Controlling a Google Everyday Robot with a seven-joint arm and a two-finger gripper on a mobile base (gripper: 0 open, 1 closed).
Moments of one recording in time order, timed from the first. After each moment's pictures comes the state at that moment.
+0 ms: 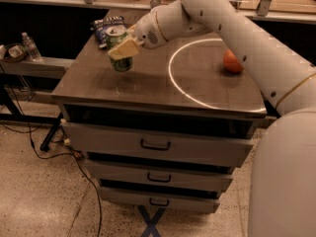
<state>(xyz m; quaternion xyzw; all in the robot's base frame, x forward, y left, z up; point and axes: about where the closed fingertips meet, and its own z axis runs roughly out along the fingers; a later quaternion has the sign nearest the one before) 0.689 0.105 0.914 -0.56 0.65 0.32 0.40</state>
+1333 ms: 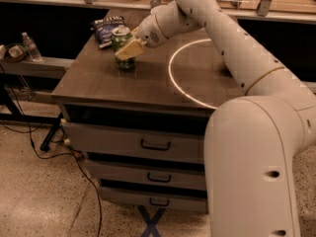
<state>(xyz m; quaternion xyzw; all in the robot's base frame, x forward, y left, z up) 0.742 0.094 0.874 -0.59 0.66 0.30 0.36</state>
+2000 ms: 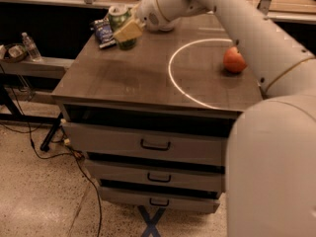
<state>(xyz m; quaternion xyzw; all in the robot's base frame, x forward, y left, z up) 0.739 0.093 0.948 -0.58 0.65 0.24 0.44</state>
